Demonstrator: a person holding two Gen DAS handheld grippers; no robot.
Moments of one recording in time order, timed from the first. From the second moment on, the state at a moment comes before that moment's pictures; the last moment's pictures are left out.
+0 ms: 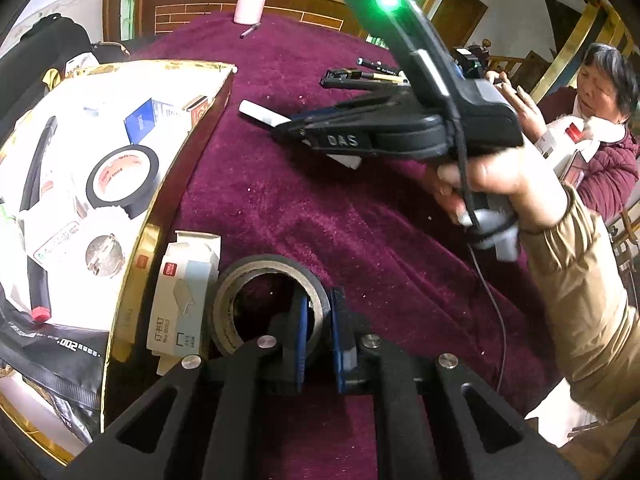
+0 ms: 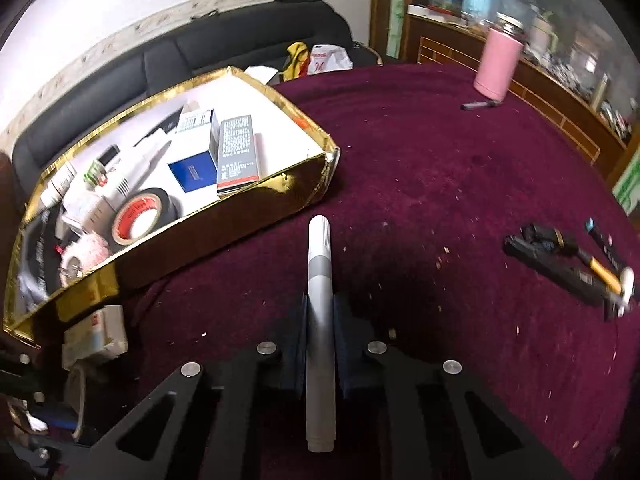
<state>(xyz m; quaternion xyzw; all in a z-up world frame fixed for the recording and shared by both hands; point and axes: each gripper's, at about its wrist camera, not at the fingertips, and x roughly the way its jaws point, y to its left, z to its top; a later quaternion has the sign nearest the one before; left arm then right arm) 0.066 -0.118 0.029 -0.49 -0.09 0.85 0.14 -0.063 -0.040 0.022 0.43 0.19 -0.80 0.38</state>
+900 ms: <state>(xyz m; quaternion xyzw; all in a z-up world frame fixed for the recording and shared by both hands) 0.097 -0.197 0.096 -0.41 -0.11 0.90 0.06 -0.015 -0.037 0.075 0.38 0.12 -0.82 0.40</state>
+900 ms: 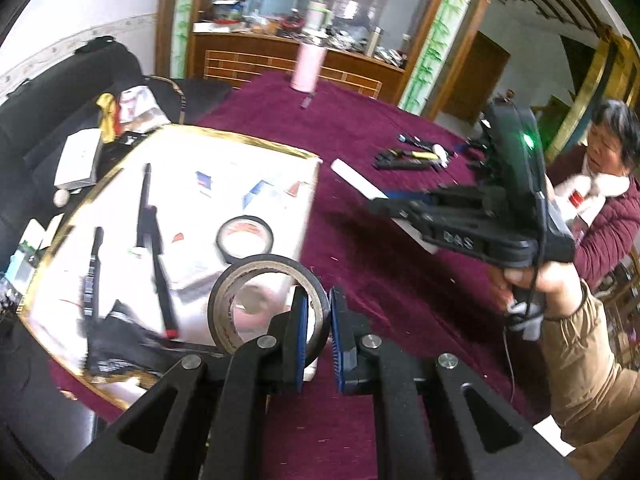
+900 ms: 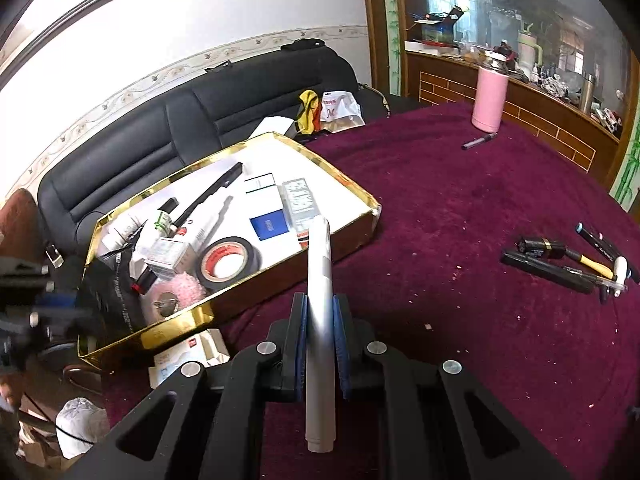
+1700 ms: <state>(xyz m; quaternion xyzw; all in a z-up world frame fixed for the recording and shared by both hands) 0.058 -0.300 0.105 -0.41 -0.13 0.90 -0.02 0.002 -0.084 0.085 0.38 0.13 -0.80 0.44</state>
